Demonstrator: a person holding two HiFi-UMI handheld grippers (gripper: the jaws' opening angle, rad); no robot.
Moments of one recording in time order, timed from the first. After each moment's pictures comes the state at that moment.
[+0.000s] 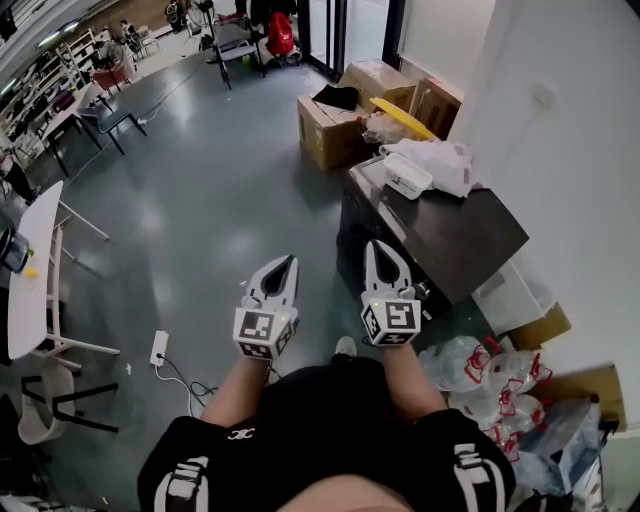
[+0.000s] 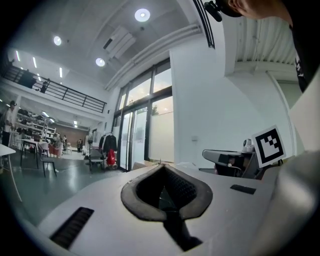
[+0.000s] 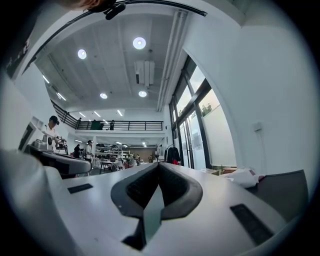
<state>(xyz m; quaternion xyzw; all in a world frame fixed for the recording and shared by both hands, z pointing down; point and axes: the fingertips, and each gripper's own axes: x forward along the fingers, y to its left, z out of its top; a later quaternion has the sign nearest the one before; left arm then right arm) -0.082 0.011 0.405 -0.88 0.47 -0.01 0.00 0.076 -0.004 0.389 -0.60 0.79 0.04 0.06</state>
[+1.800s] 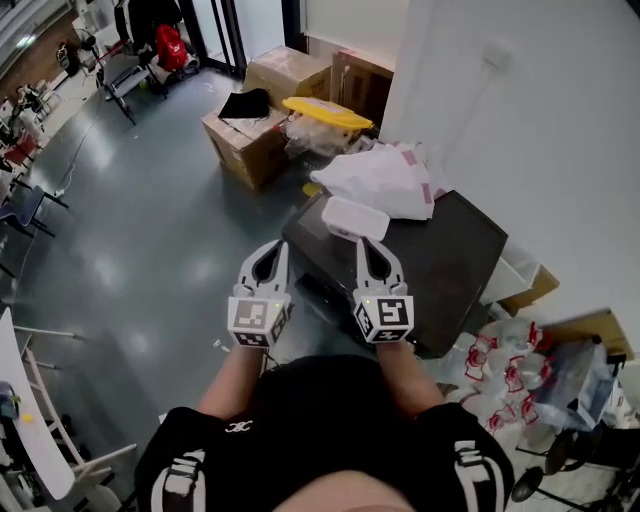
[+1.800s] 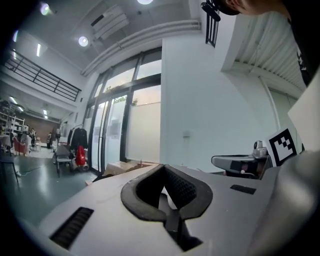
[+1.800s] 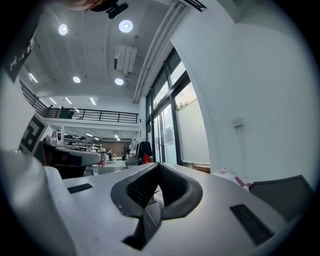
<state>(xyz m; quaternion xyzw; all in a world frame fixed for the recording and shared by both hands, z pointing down) 0.080 -0.310 0.395 -0.94 0.34 -0.02 0.00 0.224 -0.255 0.403 -0.72 0.69 0.01 0.03</state>
